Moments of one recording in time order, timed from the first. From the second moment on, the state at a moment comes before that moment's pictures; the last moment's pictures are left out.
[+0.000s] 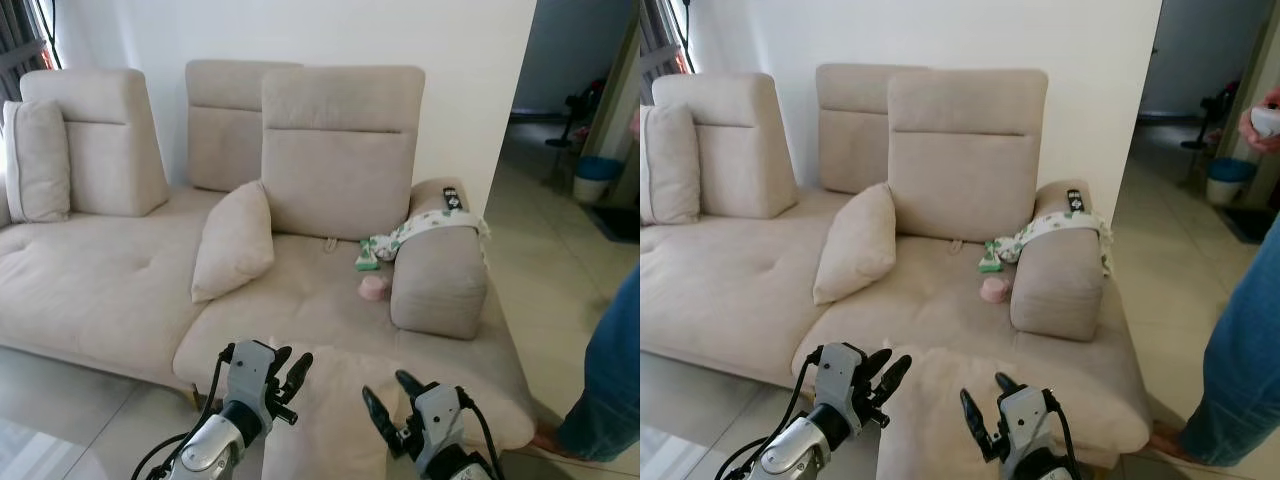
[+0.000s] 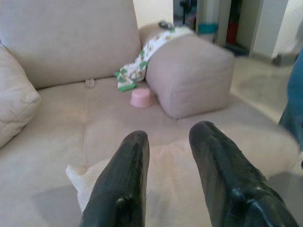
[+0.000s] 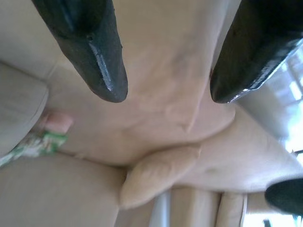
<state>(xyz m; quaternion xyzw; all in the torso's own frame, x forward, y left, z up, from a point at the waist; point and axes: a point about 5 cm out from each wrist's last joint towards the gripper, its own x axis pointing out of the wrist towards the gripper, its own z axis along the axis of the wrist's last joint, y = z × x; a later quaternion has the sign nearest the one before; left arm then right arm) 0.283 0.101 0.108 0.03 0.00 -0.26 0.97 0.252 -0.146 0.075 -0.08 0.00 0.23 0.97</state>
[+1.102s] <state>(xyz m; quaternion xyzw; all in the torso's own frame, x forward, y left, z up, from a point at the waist) 0.257 0.094 0.134 0.18 -0.03 -0.32 0.93 0.312 -0.224 0.094 -0.39 0.06 0.25 0.89</state>
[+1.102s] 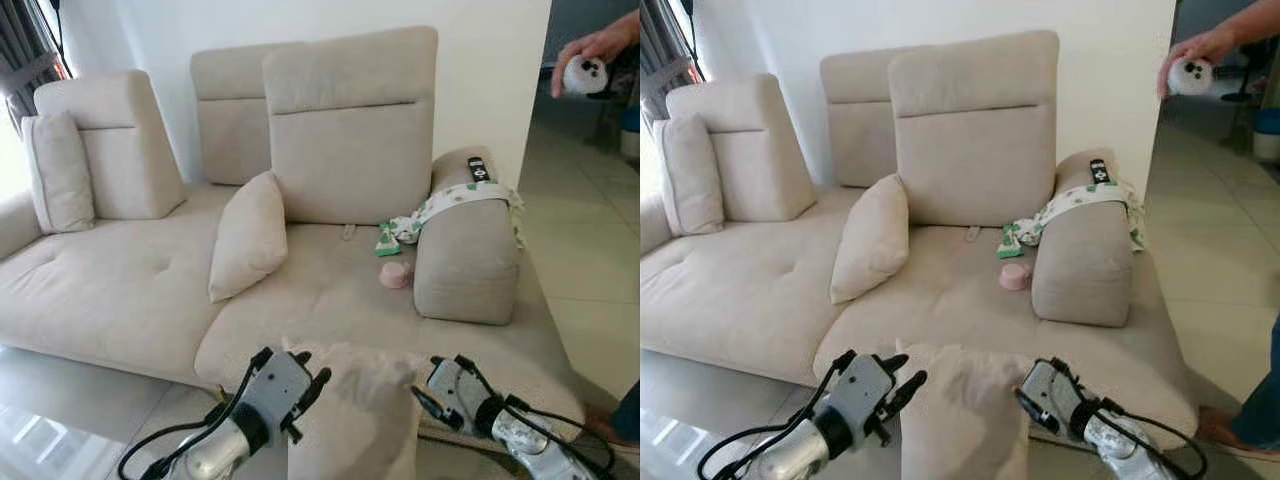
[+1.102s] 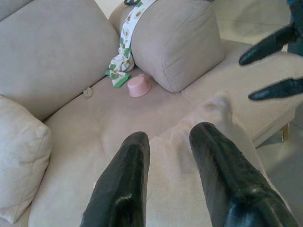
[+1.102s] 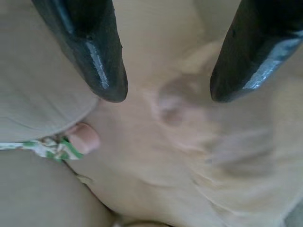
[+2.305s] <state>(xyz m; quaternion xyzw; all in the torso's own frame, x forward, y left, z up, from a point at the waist) 0.228 0.113 0.152 0.21 0.00 -0.28 0.94 0.351 -0.192 0.103 -0.44 0.02 0.26 0.86</state>
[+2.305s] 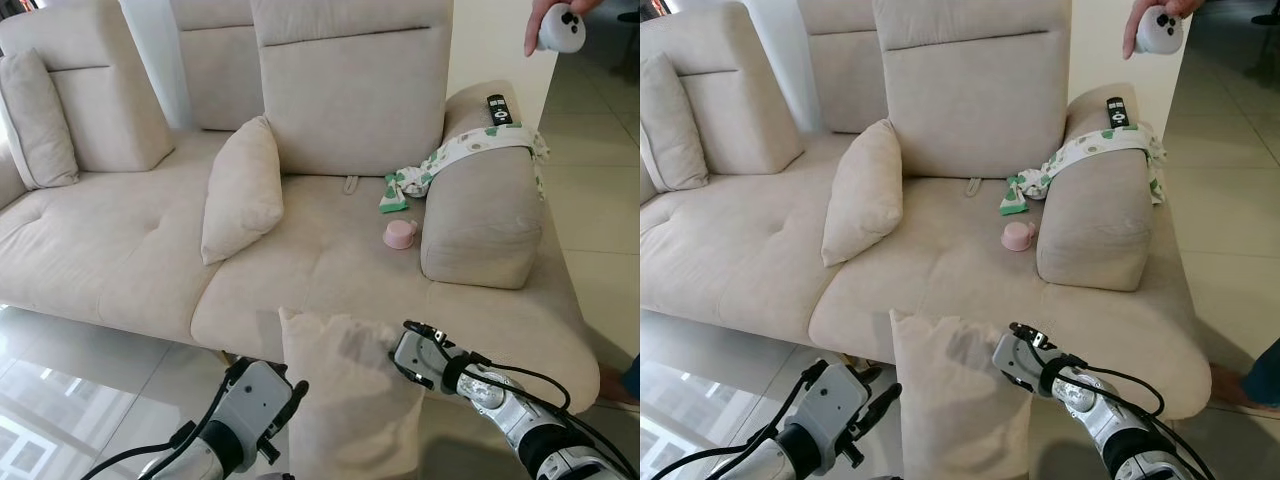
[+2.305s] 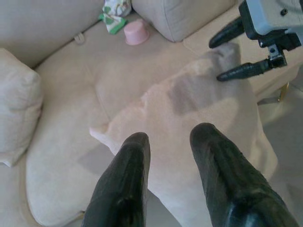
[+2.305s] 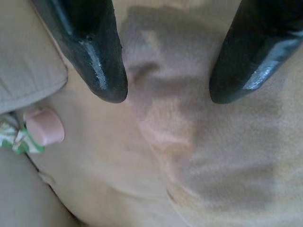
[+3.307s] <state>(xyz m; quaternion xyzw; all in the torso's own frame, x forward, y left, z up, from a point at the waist) 0.236 0.113 0.161 0.22 -0.01 -0.28 0.93 0.346 -0.210 0.091 -0.40 0.05 0.21 0.89</state>
